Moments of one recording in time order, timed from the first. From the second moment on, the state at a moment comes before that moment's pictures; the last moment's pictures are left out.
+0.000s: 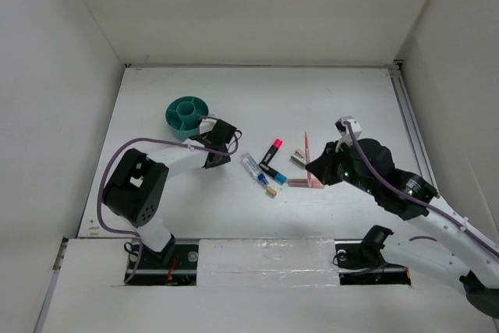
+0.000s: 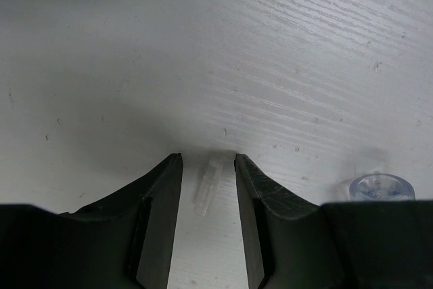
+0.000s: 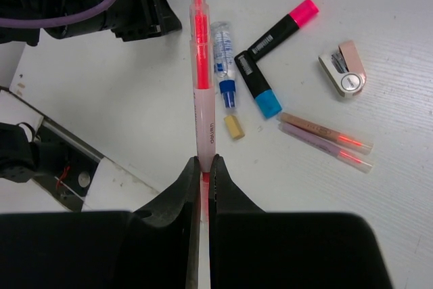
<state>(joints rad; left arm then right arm) -0.56 1.64 0.89 -0.36 -0.40 -0.79 0.81 0.76 0.91 -0.62 0.11 0.54</state>
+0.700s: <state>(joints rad) -0.58 1.64 0.90 -0.41 -0.40 -0.81 0.81 0.75 0.90 -0.62 0.11 0.54</state>
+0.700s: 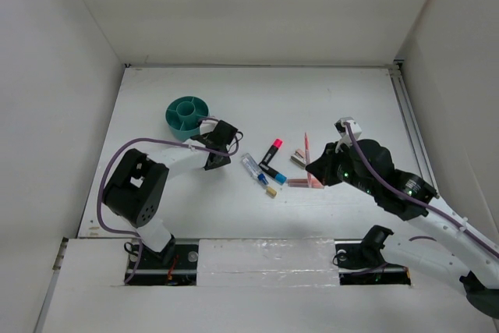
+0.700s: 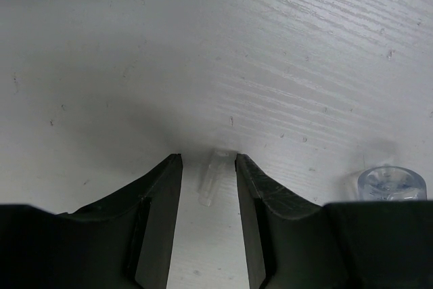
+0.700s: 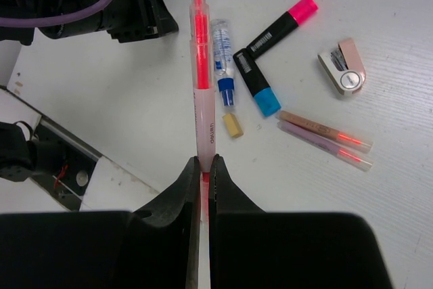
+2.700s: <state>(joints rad) -0.58 0.74 0.84 -0.25 -0.17 -0.70 0.96 1.21 0.66 0.41 -0.40 0.80</state>
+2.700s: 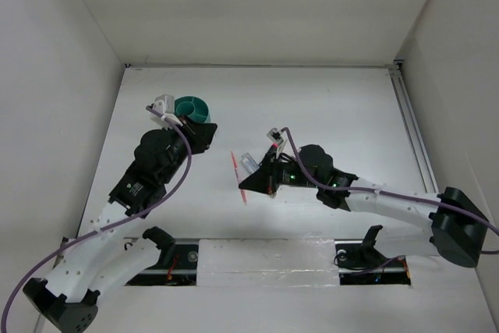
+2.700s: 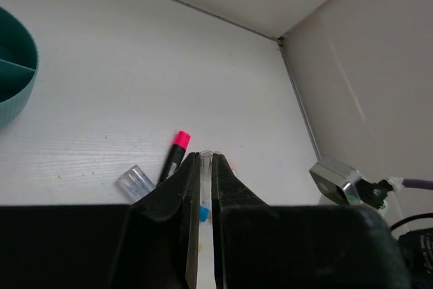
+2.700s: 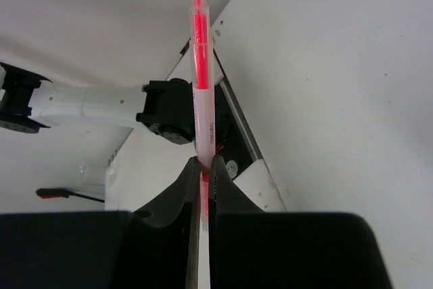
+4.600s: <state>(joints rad) -0.58 0.65 0.73 -0.10 -0.02 -0.69 0.97 1.32 0.72 0.57 -0.37 0.85</state>
